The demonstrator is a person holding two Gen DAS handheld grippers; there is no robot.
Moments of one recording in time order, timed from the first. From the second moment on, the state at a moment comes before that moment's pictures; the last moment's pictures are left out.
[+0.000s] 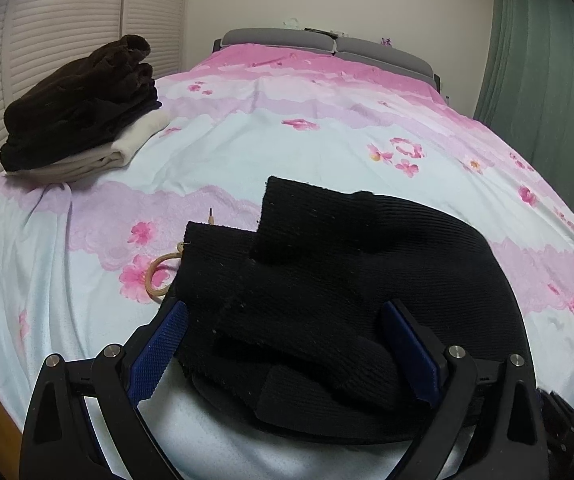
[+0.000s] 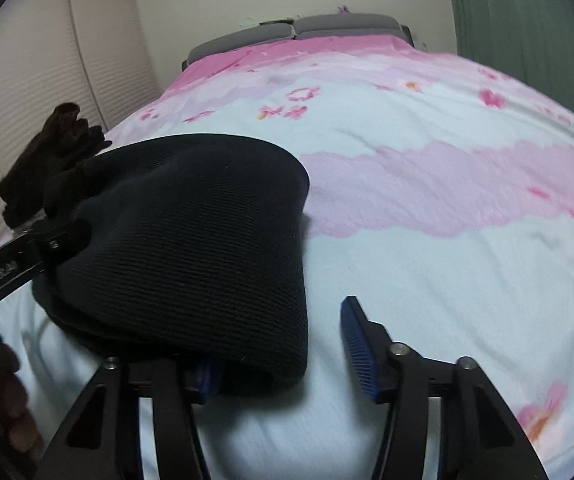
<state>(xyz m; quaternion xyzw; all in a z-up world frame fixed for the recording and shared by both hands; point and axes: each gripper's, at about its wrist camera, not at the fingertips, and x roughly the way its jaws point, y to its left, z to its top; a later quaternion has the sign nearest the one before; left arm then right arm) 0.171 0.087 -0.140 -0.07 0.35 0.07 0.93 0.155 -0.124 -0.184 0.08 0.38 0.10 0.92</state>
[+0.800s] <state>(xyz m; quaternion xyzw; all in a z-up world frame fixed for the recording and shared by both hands) 0.159 0.080 -0.134 -0.05 0.33 0.08 0.94 0.138 -0.136 -0.192 0.06 0.42 0.15 0.89</state>
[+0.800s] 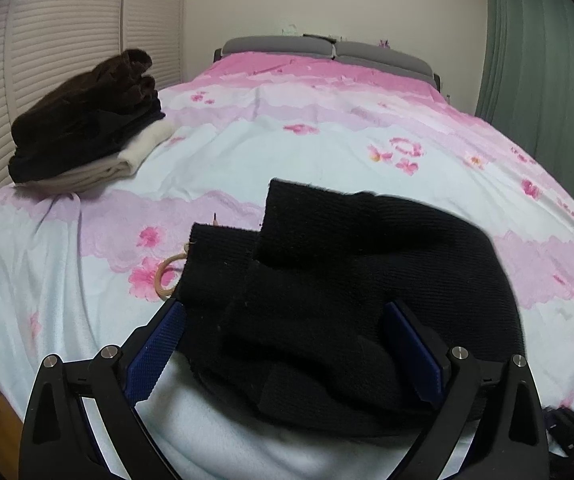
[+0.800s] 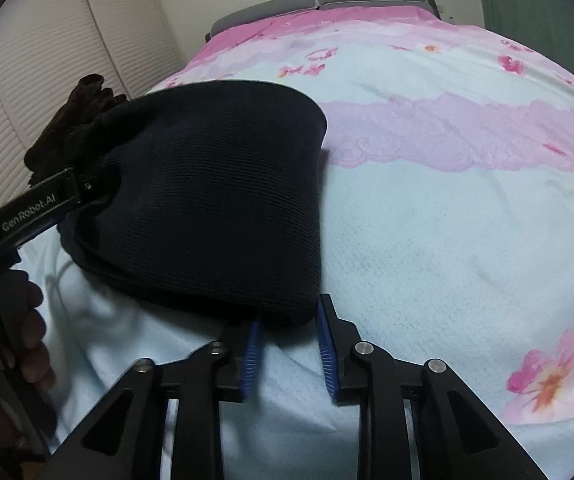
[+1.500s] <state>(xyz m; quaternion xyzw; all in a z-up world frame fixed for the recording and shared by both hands) 0.153 -0.014 -0.093 -0.10 0.28 0.08 0.95 0.315 -0.168 -0.082 -0.11 0.39 0.51 0.76</state>
